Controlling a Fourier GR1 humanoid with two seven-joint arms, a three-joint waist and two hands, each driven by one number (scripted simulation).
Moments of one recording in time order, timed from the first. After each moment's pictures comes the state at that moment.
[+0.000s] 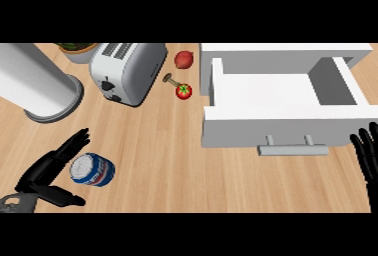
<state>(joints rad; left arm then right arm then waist) -0.20 0.41 0.14 -0.74 -0.21 -0.57 -0.69 0.26 -0.02 -0.19 -2.09 -0.03 0.18 0.04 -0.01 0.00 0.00</state>
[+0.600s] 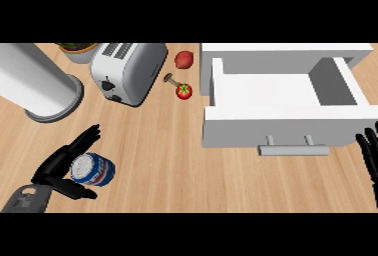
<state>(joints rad) -0.28 0.38 0.10 -0.62 -0.22 -0.52 -0.73 0.25 -0.04 -0.21 -2.11 -0.05 0.19 0.08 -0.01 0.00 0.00</state>
